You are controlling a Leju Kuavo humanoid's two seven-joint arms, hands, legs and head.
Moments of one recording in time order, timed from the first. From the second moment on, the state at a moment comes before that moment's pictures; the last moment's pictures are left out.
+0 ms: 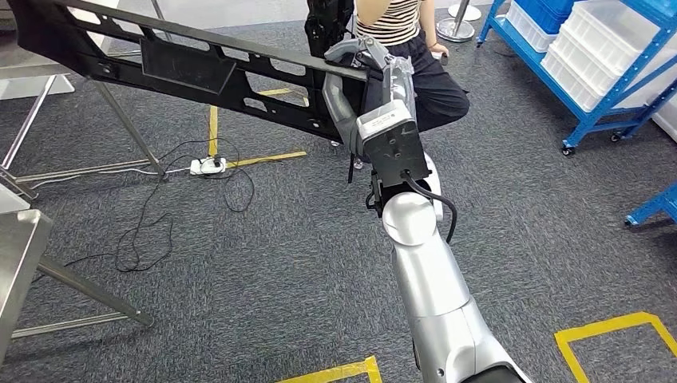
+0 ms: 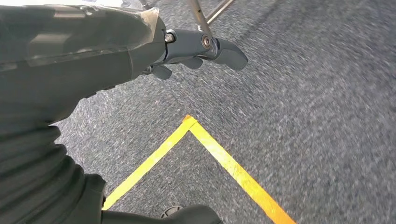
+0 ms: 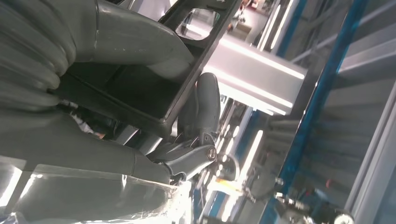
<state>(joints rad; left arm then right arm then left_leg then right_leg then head) -0.12 -0.35 1.56 -0.41 -0.62 0.70 -0.09 -0.71 0.34 0.44 -1.15 0.34 -0.36 -0.42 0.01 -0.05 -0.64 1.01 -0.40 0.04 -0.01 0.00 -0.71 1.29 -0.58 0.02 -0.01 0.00</state>
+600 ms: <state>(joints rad) -0.12 -0.35 1.56 -0.41 -0.60 0.70 -0.14 -0.71 0.34 0.45 -1.12 0.33 -0.38 -0.42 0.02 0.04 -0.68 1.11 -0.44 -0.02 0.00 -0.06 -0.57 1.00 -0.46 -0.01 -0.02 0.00</state>
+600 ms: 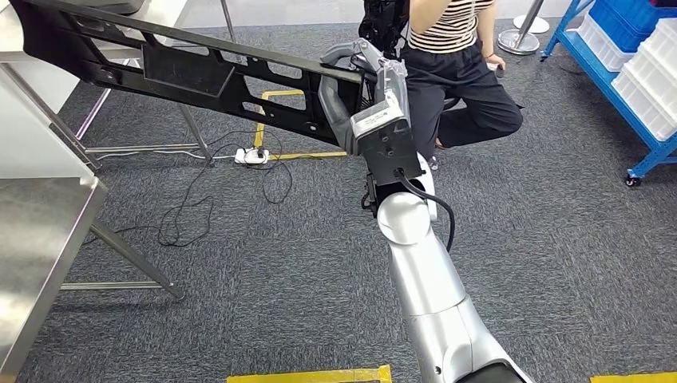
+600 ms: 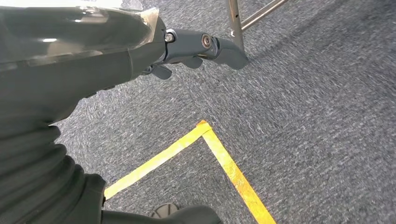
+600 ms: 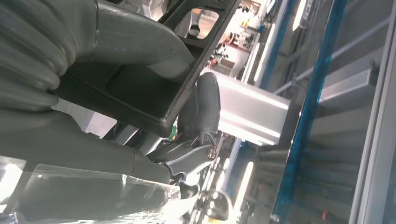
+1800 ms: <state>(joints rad) -0.09 -0.36 1.56 -0.50 -0.82 0.70 0.12 -0.82 0.34 0.49 -0.90 0.16 -0.40 -0.46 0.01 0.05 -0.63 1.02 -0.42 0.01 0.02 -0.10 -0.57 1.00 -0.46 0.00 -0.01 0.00</state>
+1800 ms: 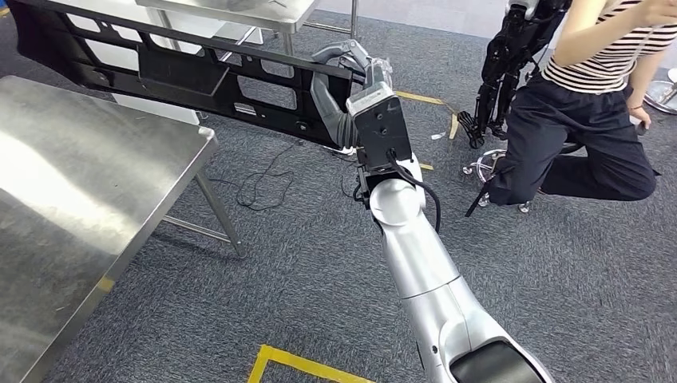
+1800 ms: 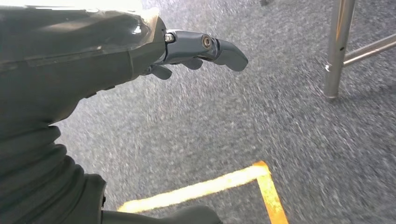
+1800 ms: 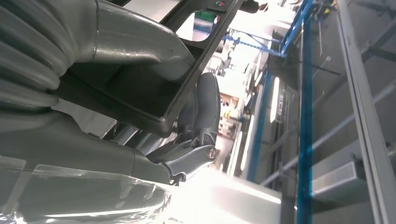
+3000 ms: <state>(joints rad) -0.08 -0.36 1.56 -0.52 -0.85 0.70 0.12 -0.90 0.34 0.59 -0.75 0.11 -0.49 -0.46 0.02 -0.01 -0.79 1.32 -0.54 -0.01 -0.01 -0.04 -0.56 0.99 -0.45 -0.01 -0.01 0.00</state>
